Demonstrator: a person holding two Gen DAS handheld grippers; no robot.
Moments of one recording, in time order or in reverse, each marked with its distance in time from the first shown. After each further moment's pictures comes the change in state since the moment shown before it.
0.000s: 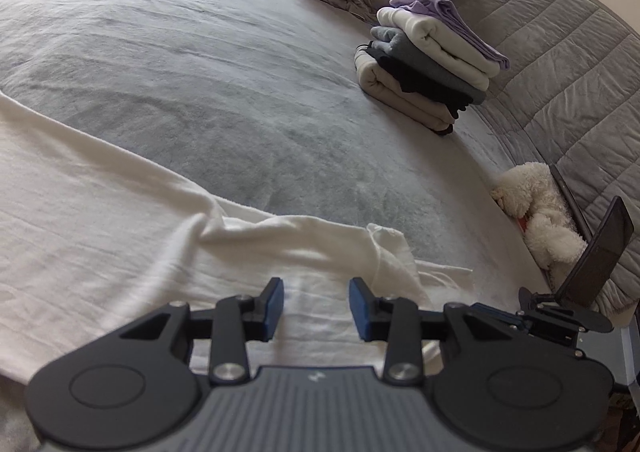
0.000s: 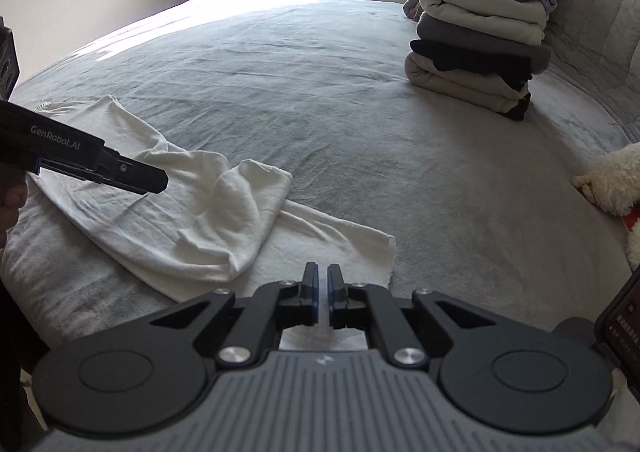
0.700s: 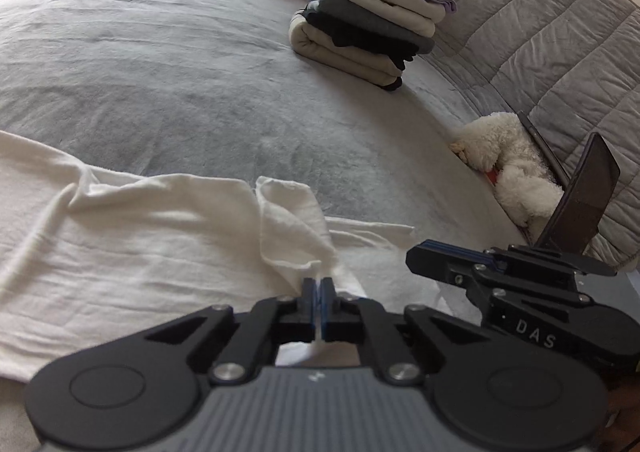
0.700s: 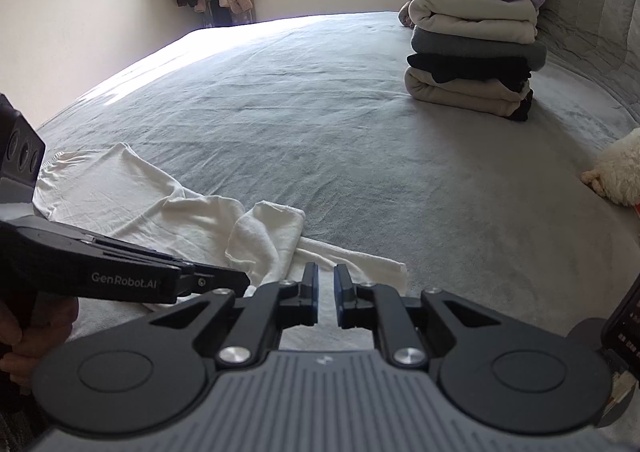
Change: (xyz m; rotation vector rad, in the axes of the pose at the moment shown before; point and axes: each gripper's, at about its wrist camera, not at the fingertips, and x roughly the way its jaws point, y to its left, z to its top) left arm 0.025 -0.073 -0.021 0.106 0.037 -0.094; right arm -0.012 -0.014 0.013 0.124 -0.051 0.080
